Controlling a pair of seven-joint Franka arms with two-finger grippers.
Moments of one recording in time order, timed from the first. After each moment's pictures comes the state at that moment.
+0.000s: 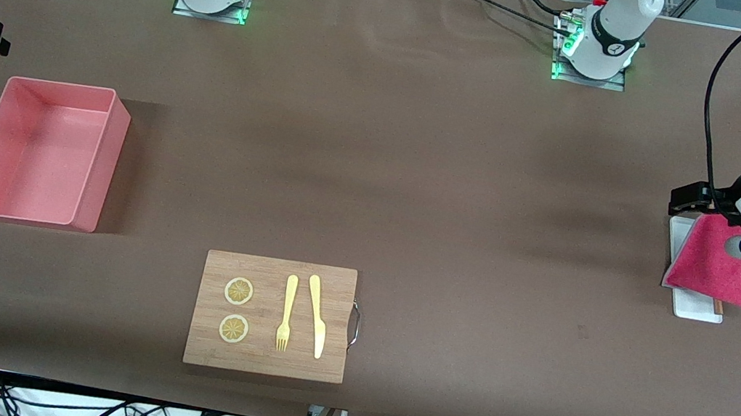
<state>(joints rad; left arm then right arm) -0.03 0.15 0.01 -1.56 0.01 1.59 -0.02 -0.05 0.08 -0.04 -1.44 -0.02 1.39 -0.13</state>
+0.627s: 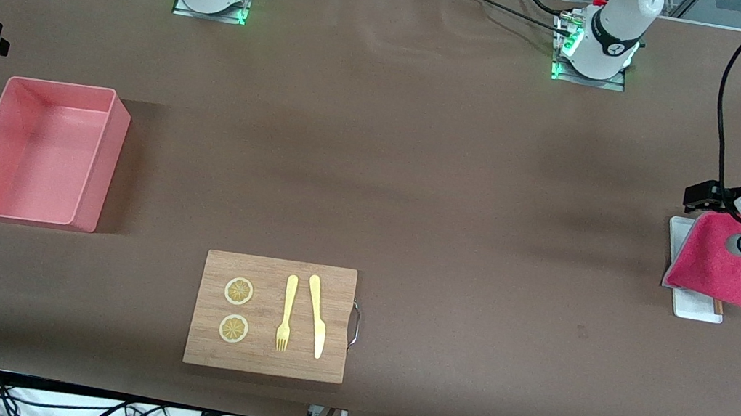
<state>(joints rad) -0.01 0.16 0.01 -1.60 0.14 1.56 0.12 -0.05 0.08 -0.04 -1.44 -0.02 1.39 -0.13</state>
